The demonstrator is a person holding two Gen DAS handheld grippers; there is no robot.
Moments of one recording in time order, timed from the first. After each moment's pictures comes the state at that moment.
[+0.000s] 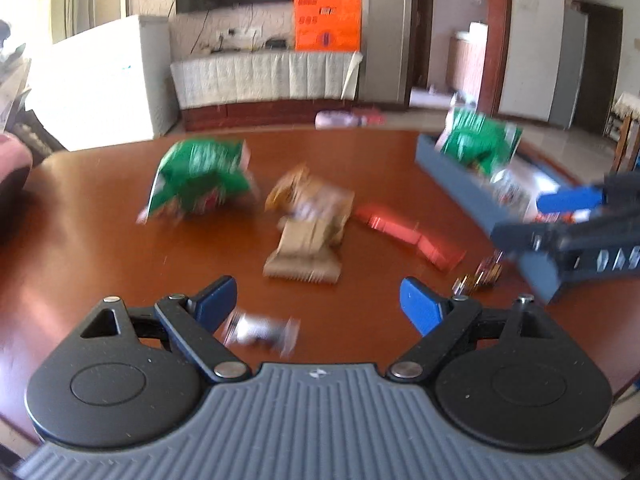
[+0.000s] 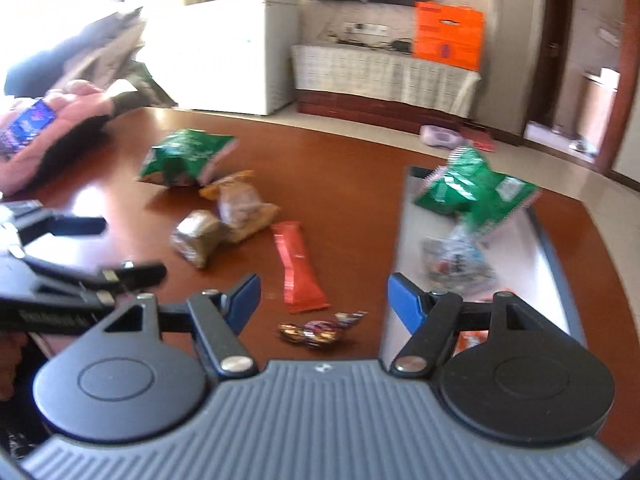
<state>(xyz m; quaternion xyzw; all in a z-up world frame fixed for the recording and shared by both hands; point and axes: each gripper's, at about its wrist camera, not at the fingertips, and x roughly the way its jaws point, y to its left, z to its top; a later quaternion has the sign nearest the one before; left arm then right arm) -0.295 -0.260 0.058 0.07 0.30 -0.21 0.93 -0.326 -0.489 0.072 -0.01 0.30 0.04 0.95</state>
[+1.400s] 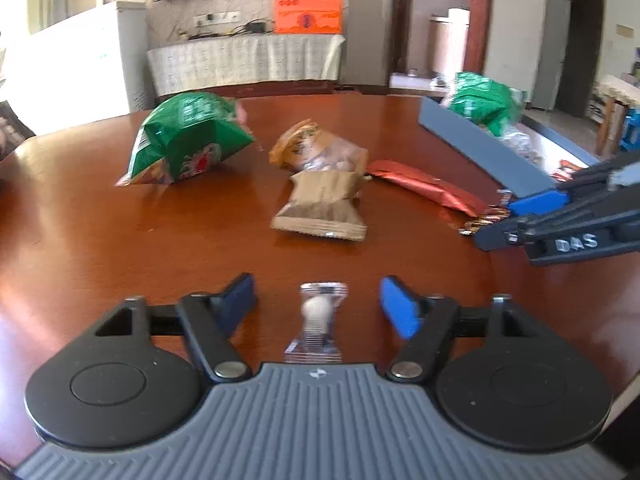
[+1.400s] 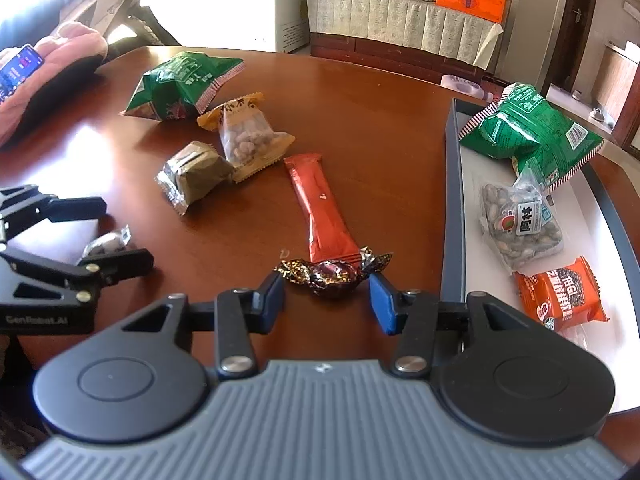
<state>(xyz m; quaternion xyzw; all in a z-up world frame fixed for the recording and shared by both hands) -0.267 -0.250 0.013 0.08 0.31 -0.26 0.91 -0.283 -0.478 0.028 -0.02 0.37 0.03 0.93</state>
